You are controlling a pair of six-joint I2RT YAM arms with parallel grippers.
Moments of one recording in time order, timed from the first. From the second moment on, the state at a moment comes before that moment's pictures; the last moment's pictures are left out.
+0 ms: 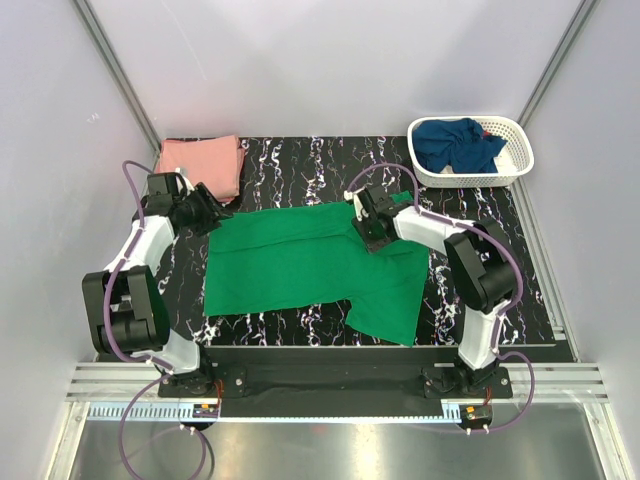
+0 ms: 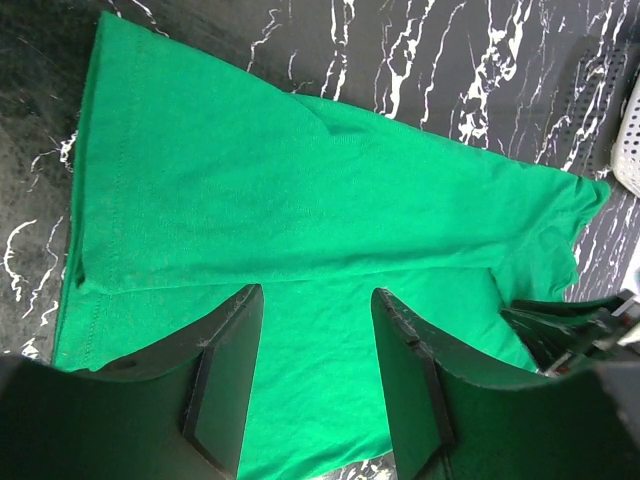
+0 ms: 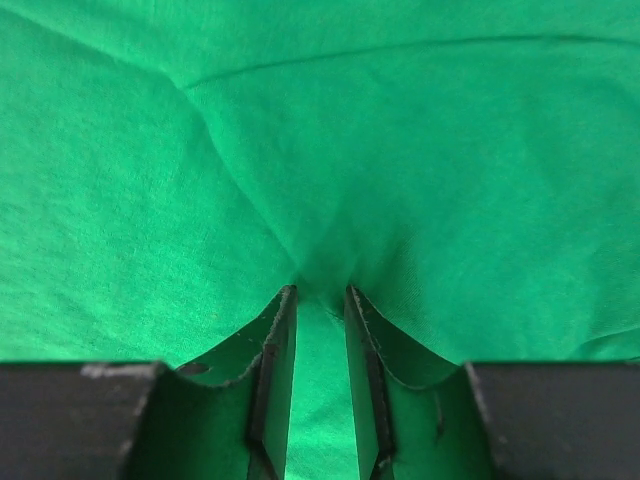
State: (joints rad) left arm 0.16 1.51 1.03 -0.36 0.42 -0.52; right arm 0.52 1.90 1.24 -0.41 0.04 -0.03
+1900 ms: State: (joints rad) left arm 0.16 1.51 1.03 -0.36 0.44 -0.51; right arm 0.50 2.06 1.56 -0.79 -0.10 0.00
